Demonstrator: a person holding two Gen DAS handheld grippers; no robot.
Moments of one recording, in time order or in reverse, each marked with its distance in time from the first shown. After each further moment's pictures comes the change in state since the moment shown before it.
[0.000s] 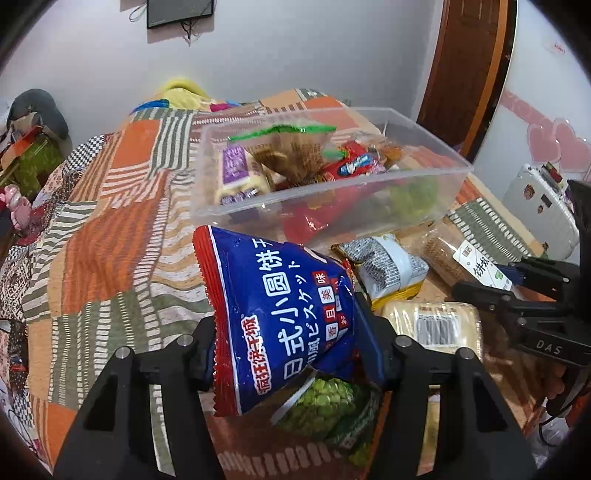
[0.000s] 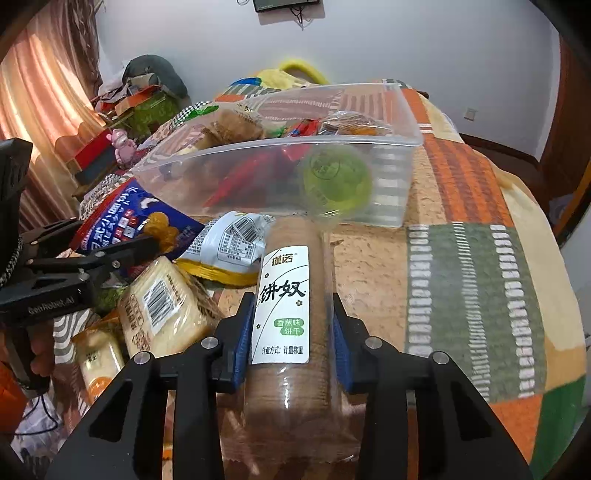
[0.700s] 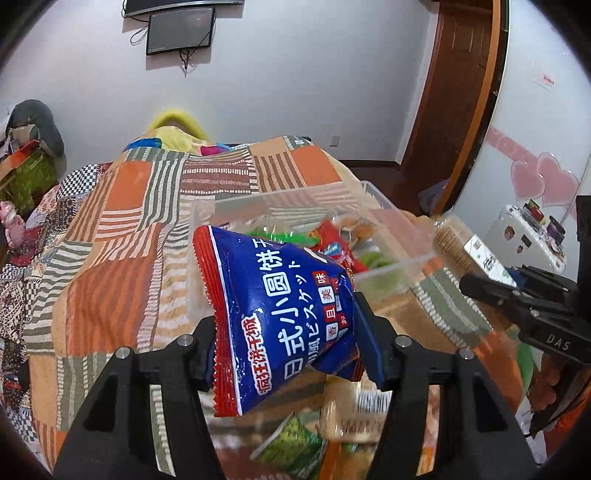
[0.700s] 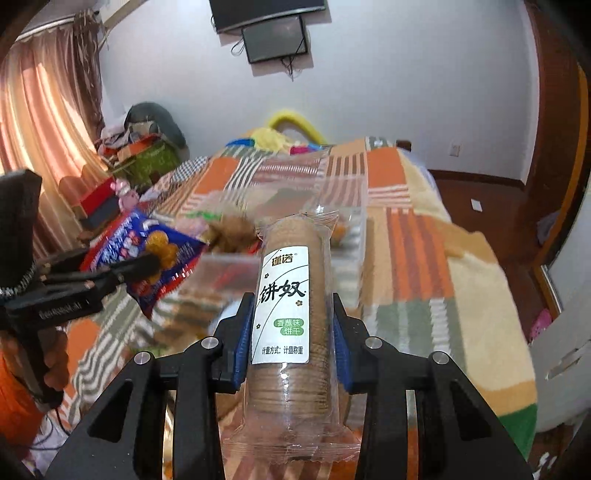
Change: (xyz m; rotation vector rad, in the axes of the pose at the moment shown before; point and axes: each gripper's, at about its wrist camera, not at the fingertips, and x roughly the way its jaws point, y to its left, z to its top) left arm -0.033 -0.008 0.060 -0.029 -0.118 -0.063; right arm -0.055 -0.011 0.043 0.031 -0.193 -0.016
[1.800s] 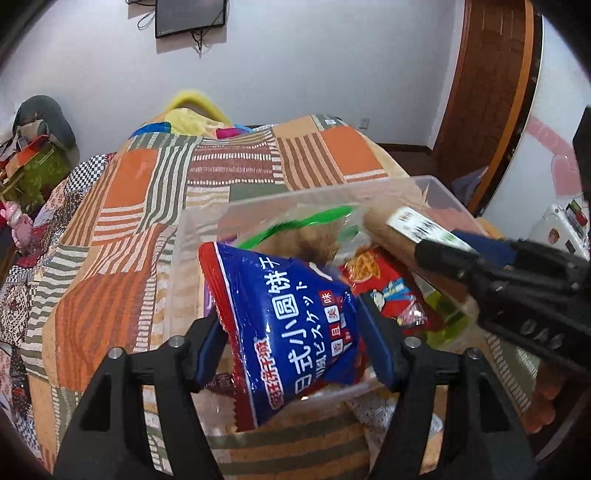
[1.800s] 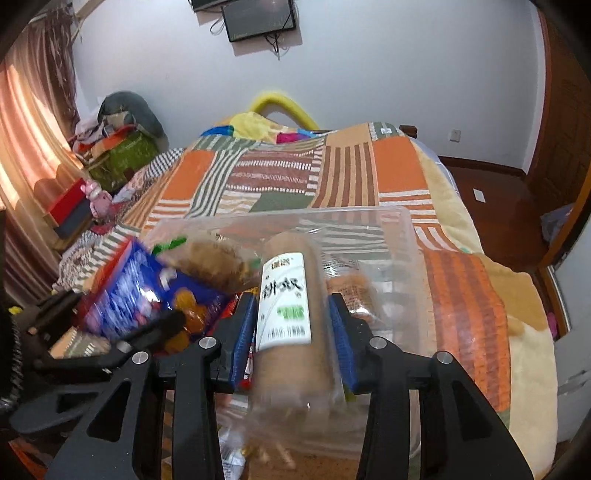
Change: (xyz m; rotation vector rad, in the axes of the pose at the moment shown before) left arm 0.095 0.012 0.027 -0.006 0.074 0.115; right arm 0.088 0.005 0.044 0.034 0.079 -0.043
